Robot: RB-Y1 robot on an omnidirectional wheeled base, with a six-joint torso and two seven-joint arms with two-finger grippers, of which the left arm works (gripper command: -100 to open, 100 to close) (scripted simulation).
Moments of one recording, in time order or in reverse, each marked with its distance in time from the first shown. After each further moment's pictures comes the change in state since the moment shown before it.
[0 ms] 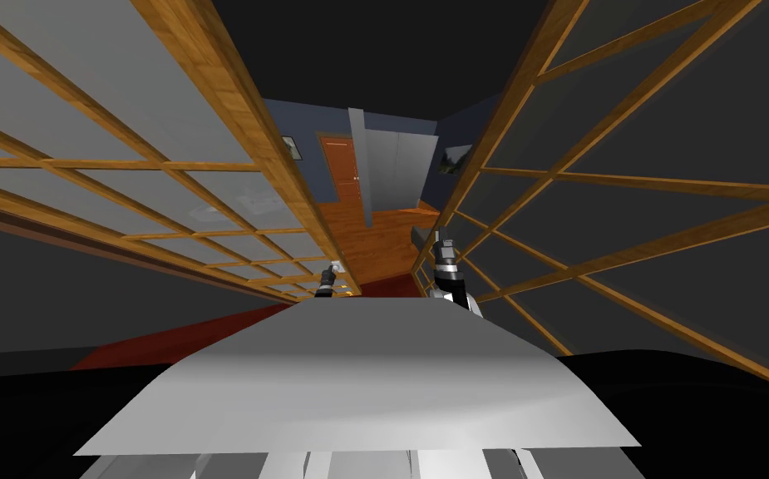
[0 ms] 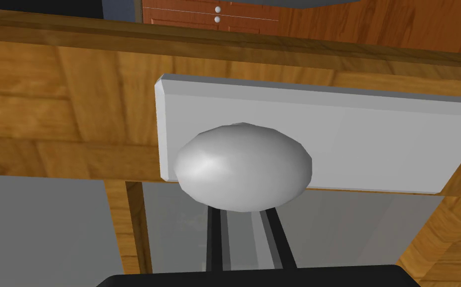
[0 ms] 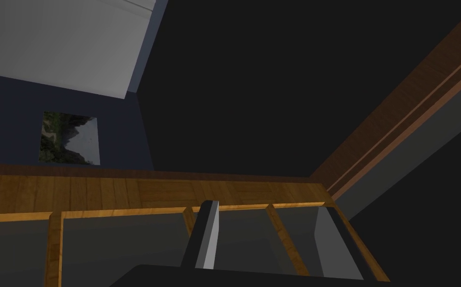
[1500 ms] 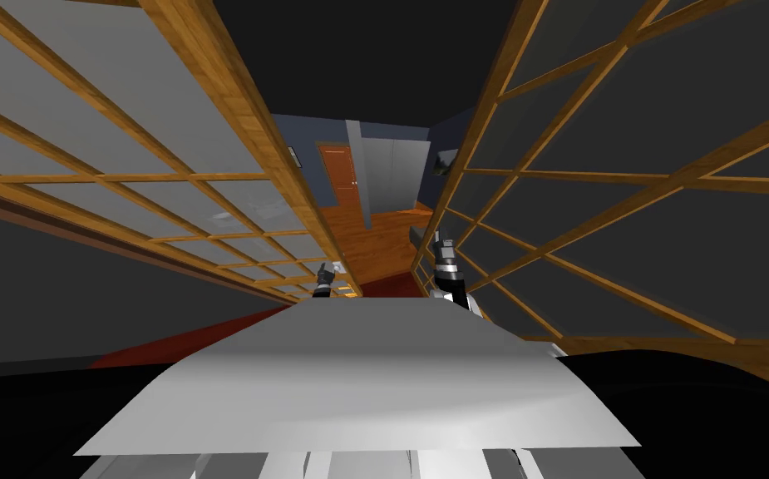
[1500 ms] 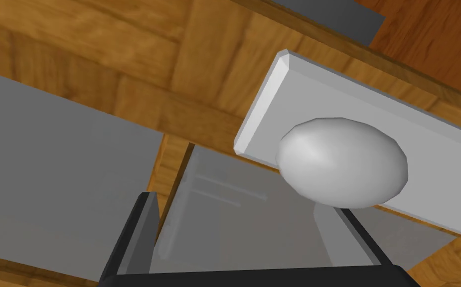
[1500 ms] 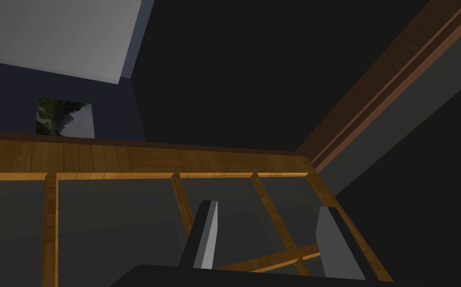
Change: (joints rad) arm -0.008 0.033 -0.038 0.000 0.109 -0.009 0.273
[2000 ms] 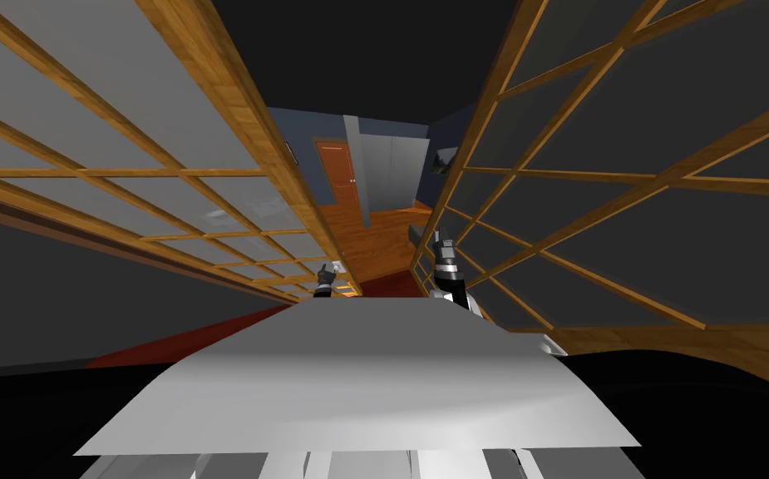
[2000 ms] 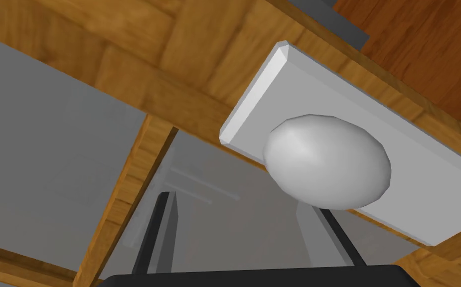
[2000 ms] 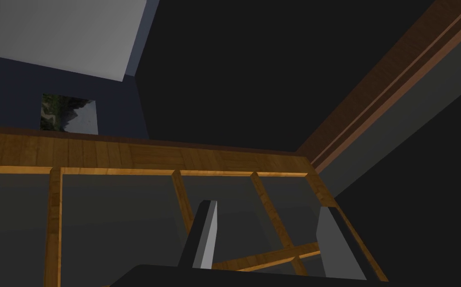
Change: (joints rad) arm -0.005 -0.005 -0.017 0.005 0.042 0.002 0.099
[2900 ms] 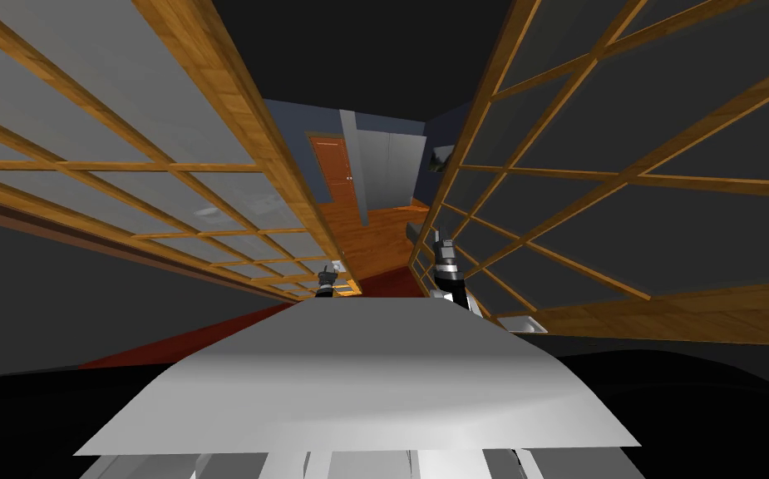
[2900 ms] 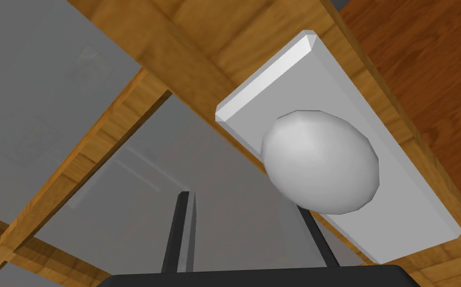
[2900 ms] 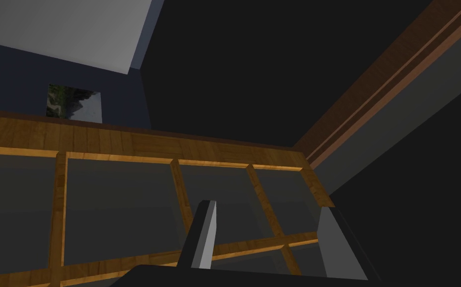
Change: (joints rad) arm 0.005 -0.011 -0.040 -0.014 0.092 0.006 0.195
